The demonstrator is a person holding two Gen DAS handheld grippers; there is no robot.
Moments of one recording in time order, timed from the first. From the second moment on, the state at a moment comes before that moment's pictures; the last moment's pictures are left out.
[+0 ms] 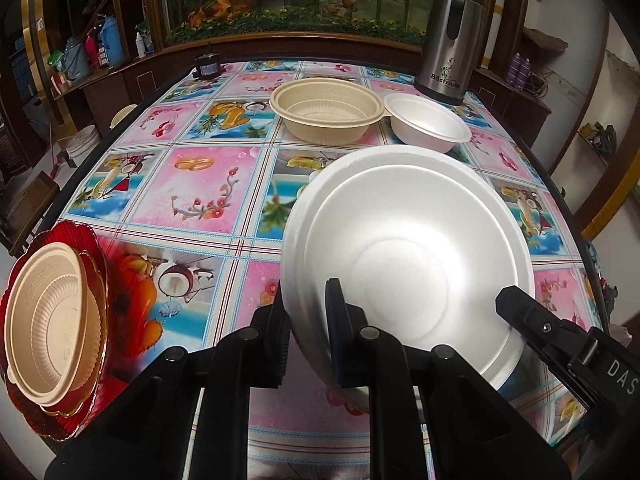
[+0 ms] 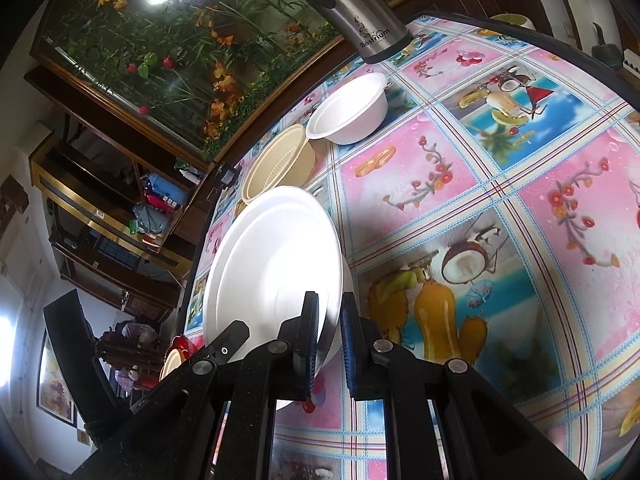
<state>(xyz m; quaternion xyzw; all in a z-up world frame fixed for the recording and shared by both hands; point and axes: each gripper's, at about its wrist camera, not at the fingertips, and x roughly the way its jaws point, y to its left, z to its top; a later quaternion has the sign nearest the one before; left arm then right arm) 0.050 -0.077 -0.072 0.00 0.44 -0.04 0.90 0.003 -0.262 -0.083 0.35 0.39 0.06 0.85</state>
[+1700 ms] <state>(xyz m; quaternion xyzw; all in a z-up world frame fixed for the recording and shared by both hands) -0.022 0.155 -0.031 -0.09 0.39 0.12 0.91 0.033 -0.021 -0.041 0.23 0.42 0.26 0.84</state>
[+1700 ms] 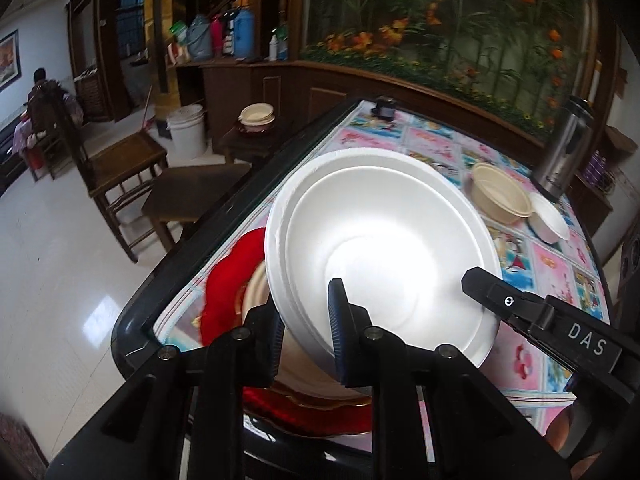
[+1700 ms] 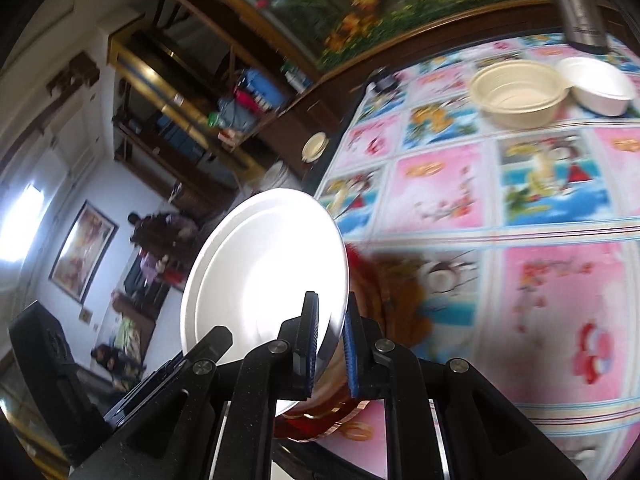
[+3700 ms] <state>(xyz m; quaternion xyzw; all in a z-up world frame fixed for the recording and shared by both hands) 0.272 -0.030 -0.036 0.05 0.49 0.06 0.87 0.213 -0.268 -0.075 0.41 0.39 0.14 0.81</state>
